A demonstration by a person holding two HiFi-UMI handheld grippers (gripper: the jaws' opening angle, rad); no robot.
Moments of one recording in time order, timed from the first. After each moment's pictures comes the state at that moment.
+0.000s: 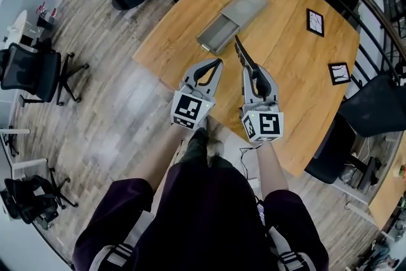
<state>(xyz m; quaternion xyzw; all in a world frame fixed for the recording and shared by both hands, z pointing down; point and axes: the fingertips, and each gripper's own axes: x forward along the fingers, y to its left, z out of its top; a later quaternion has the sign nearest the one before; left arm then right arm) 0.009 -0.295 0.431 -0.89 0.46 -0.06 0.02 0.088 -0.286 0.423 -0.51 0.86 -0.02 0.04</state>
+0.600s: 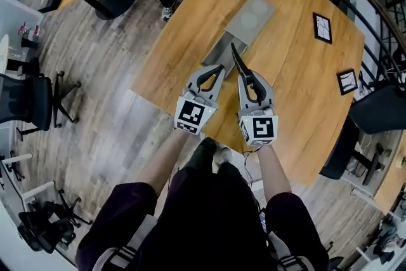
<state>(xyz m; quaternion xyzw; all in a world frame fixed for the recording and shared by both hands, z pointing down) -0.049 -0.438 0.490 -0.91 0.41 -0.06 -0.02 0.009 -0.422 0.487 -0.54 0.84 -0.02 -0.05</state>
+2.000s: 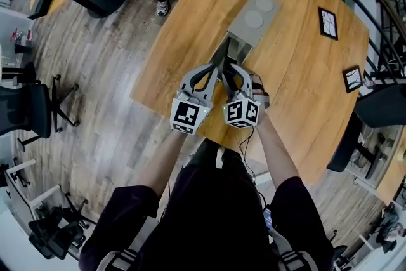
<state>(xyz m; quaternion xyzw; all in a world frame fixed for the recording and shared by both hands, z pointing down) -0.086 -0.487 0.532 -0.91 0.42 -0.07 -0.05 -0.058 -0.489 0.622 -0.41 0.83 0.14 -0.36</state>
